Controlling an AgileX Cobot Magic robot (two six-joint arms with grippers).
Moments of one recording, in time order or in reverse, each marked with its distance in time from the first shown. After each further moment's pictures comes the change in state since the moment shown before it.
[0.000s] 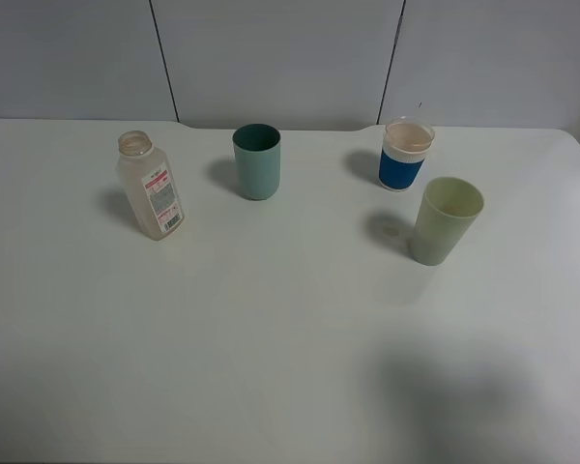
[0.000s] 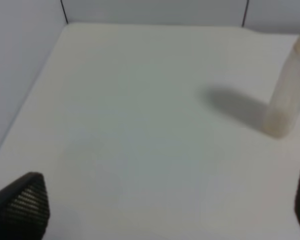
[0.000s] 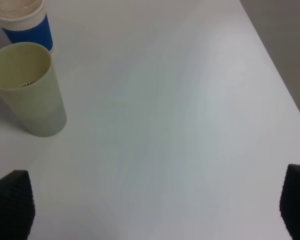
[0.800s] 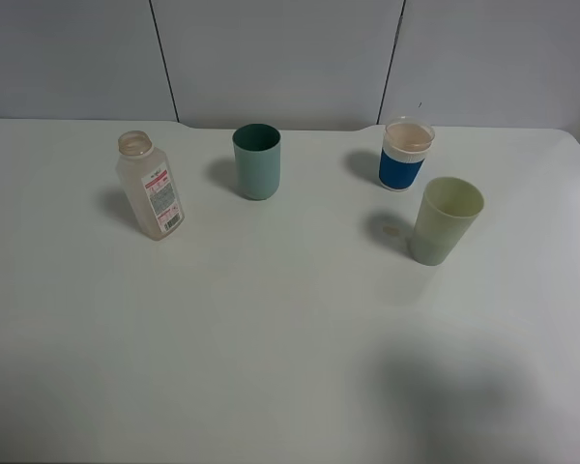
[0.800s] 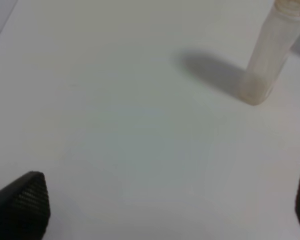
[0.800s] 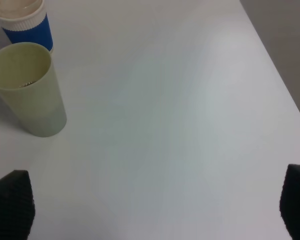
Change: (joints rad) left arm 0.000 -0.001 0.057 -0.076 0.025 0.008; right arm 0.000 0.000 0.000 0.000 0.000 0.000
